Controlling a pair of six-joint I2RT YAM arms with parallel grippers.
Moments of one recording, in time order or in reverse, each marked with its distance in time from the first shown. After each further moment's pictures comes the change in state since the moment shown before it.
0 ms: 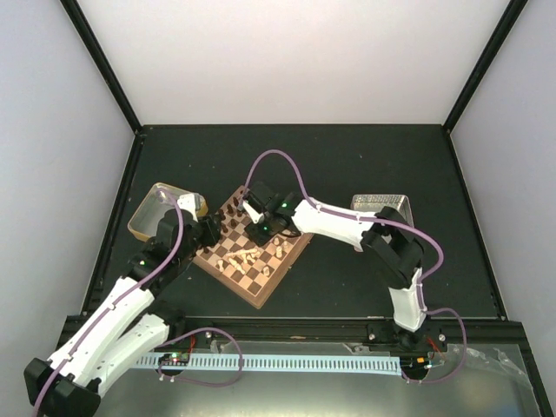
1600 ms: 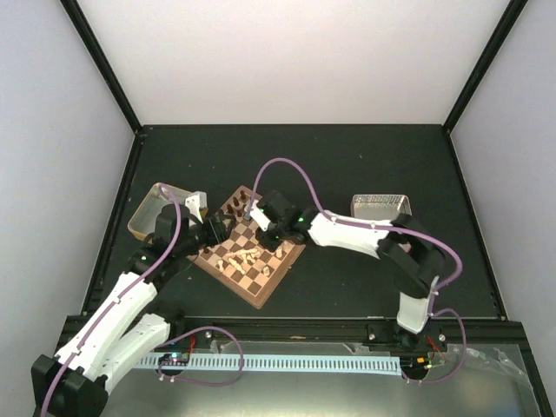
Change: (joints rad) left arm 0.080 0.044 -0.013 0.042 0.298 -0.093; right arm -0.002 -0.066 -0.214 0.245 0.044 -0.234
